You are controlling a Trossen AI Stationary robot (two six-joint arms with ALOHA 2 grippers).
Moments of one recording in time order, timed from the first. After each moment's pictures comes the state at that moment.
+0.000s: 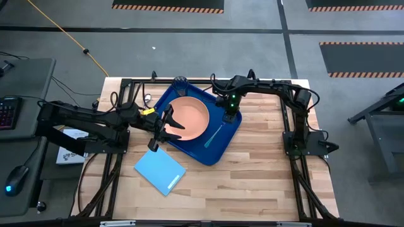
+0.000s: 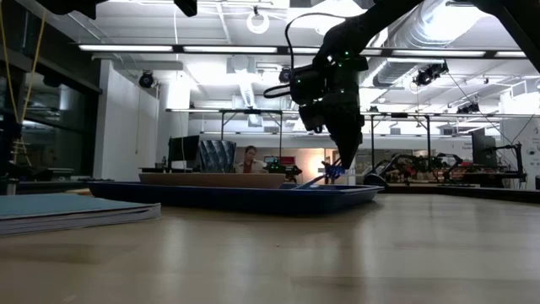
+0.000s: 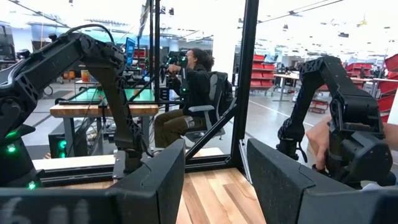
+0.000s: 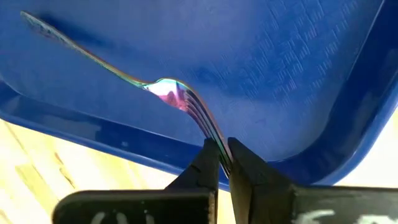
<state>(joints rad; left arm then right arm) -0.02 1.00 0.58 0.57 0.26 -0.08 -0.46 1.96 1.49 -1.11 -0.24 -0.11</state>
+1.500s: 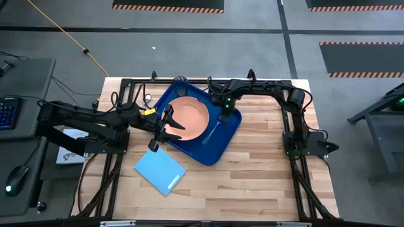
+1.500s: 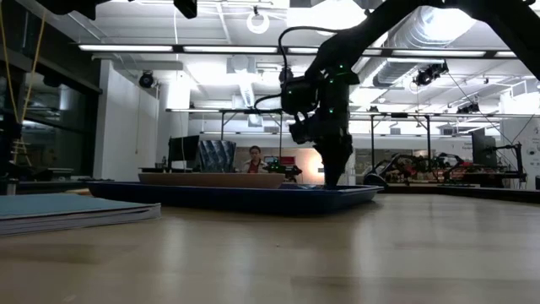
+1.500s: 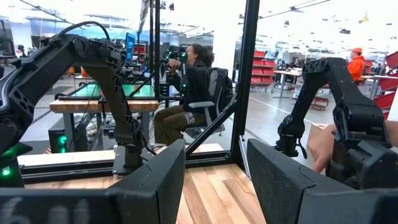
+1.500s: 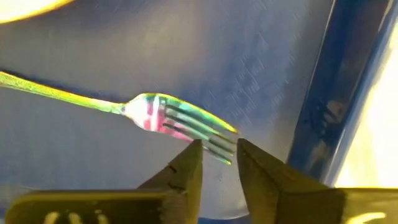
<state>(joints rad) -0.02 1.00 0.58 0.55 0.26 -0.08 -0.44 2.04 1.49 -0.95 -0.11 -0.04</state>
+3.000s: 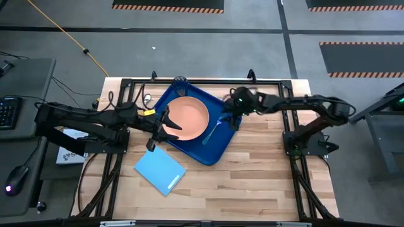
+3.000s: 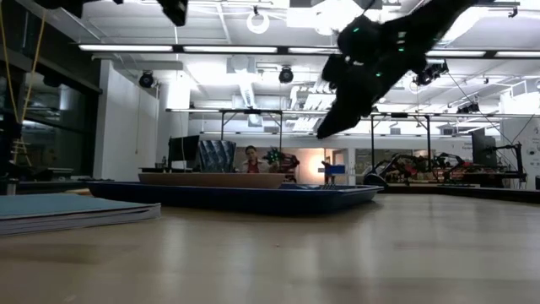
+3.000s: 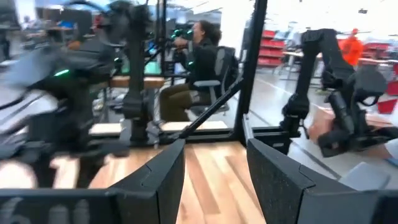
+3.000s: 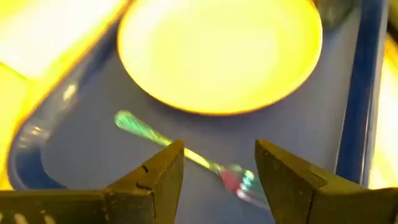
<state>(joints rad) -0.02 0.91 0.58 0.35 0.23 -0.08 -0.37 1.46 0.83 -0.12 -0.25 -0.14</state>
